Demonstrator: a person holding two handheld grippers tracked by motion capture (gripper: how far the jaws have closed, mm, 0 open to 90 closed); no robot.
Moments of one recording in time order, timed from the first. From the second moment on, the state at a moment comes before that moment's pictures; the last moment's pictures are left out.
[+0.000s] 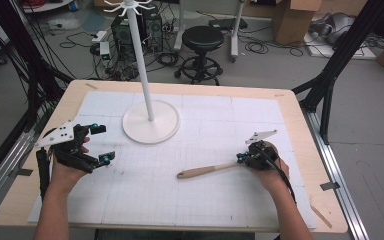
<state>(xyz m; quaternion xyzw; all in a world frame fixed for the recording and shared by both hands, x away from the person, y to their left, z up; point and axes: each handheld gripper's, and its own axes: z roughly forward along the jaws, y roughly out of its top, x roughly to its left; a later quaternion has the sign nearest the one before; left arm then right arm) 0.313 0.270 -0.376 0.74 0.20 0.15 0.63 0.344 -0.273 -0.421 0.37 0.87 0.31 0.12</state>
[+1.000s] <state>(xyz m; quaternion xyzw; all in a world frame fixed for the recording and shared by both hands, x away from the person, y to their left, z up) 0.312 0.272 -0.375 0.73 0.20 0.15 0.63 0.303 -0.185 -0.398 0.23 0.90 0.37 0.09</state>
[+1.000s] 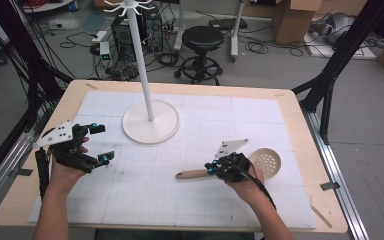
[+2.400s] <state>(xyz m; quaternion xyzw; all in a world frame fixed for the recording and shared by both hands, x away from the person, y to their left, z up) 0.313 0.272 -0.375 0.73 0.20 0.15 0.63 0.340 -0.148 -0.434 0.26 0.90 0.34 0.09</state>
